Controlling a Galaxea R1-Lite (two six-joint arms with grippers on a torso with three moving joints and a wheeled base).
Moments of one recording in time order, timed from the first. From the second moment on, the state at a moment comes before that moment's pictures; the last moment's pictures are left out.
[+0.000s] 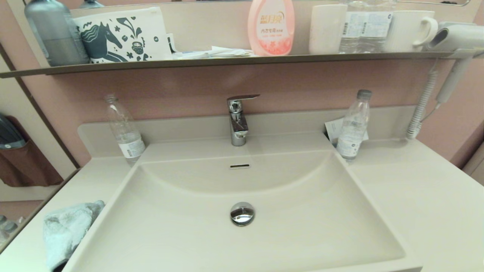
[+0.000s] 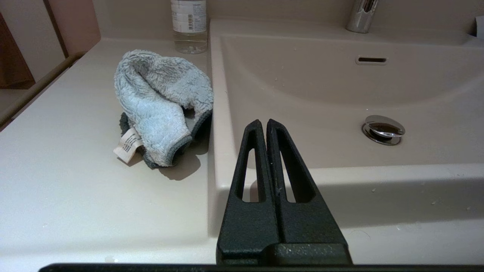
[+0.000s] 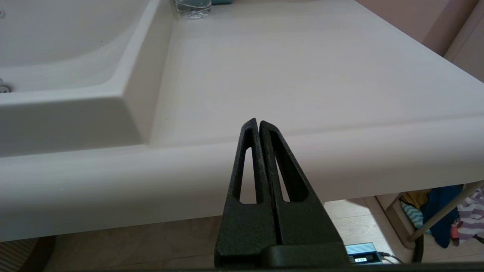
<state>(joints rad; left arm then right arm) 0.00 0.00 0.00 -0.07 -0.01 -0.07 -0.01 0.00 0.00 0.01 -0.01 0.00</state>
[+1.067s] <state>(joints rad) 0.00 0.00 0.00 -0.07 -0.01 -0.07 0.00 0.05 -0.19 0.05 0.10 0.00</state>
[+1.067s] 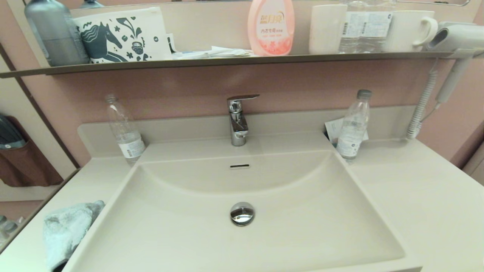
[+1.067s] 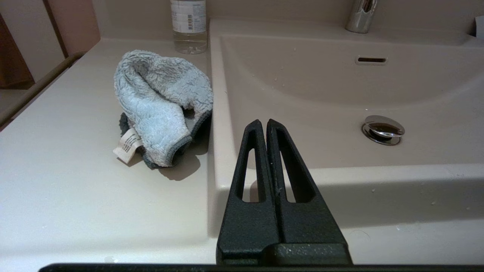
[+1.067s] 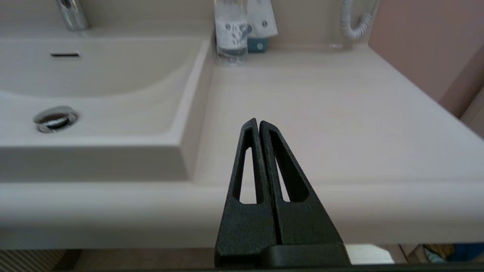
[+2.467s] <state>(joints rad) 0.00 0.00 0.00 -0.07 -0.01 -0.07 0.35 1.13 -0.78 -0.16 0.02 -0.16</state>
